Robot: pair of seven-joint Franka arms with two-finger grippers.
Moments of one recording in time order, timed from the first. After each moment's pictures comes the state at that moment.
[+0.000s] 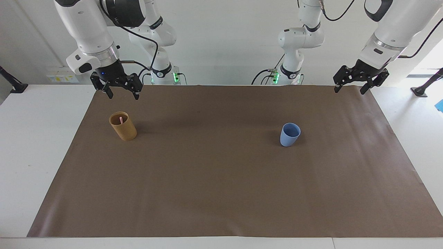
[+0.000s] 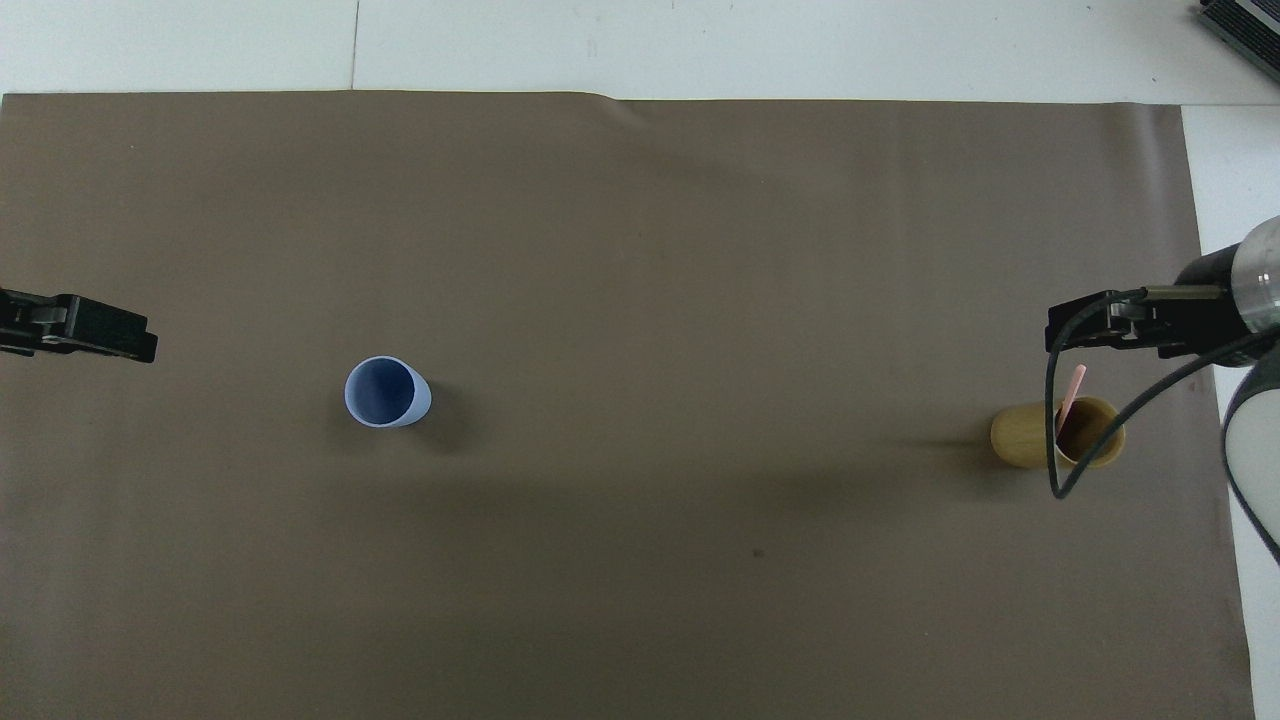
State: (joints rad) left arm 0.00 -0.02 -0.05 -1.56 -0.03 1.51 0.06; right arm -0.01 -0.03 0.04 -1.66 0.00 1.62 0.11
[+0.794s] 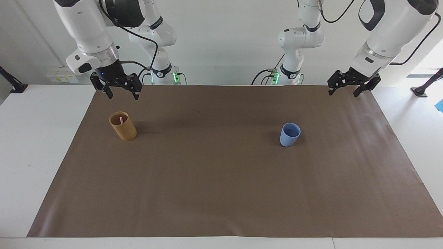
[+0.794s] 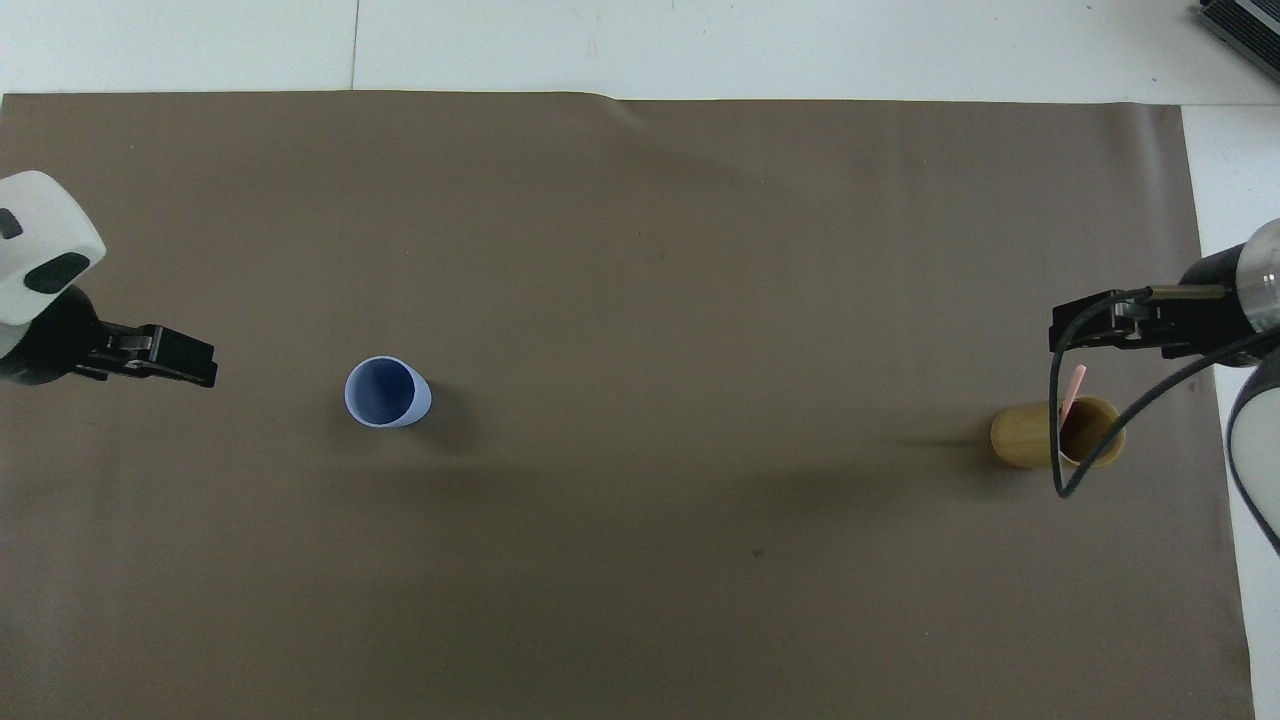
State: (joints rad) left arm -0.01 -0.04 -0.07 -1.78 -0.03 1.66 0.06; right arm -0.01 -0.03 0.04 -1.66 0.00 1.62 0.11
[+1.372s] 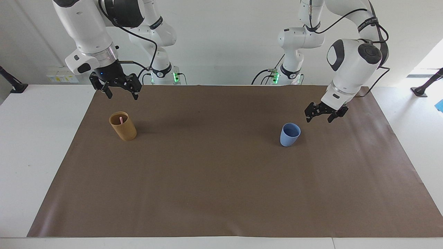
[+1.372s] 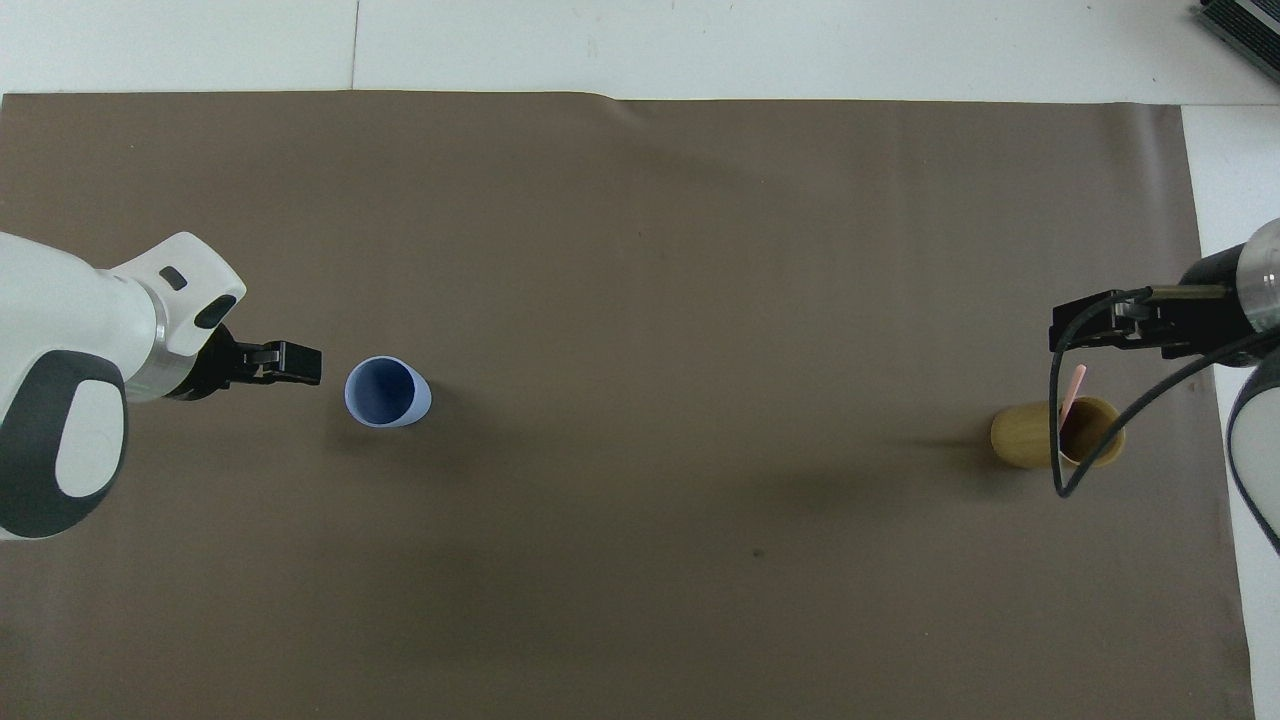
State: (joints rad) left arm -0.05 -0.03 -0.08 -2.05 -0.08 2.02 -0.08; right arm -0.01 -0.03 0.04 -1.66 0.00 1.62 0.11
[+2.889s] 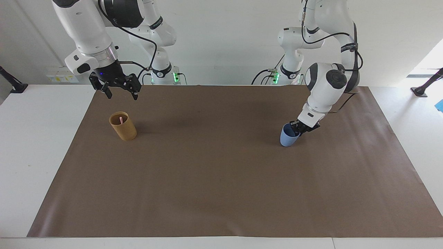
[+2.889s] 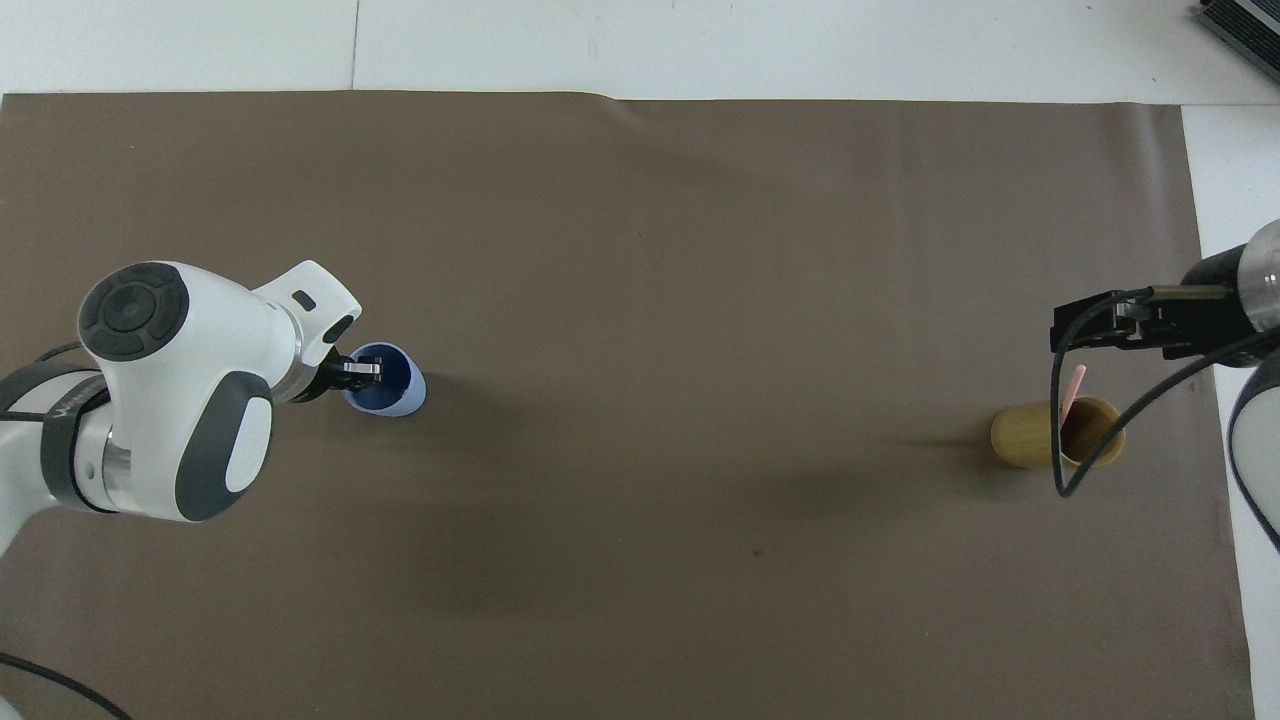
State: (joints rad) left arm -0.15 0.09 -0.08 -2.11 0.03 2.22 -0.18; right arm -0.01 -0.03 0.04 -1.66 0.00 1.62 0.11
